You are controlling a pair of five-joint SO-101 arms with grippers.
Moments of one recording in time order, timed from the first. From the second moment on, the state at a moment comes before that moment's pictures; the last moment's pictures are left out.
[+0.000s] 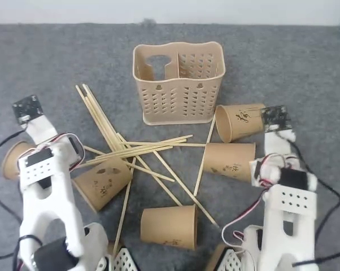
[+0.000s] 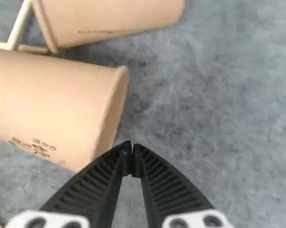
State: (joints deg) left arm -30.8 -23.9 57.7 40.7 9.0; right arm 6.8 -49.8 64.0 58.2 18.4
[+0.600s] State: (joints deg) left arm -31.5 -23.9 57.7 40.7 9.0; right arm -13.7 -49.8 59.8 55.6 18.4
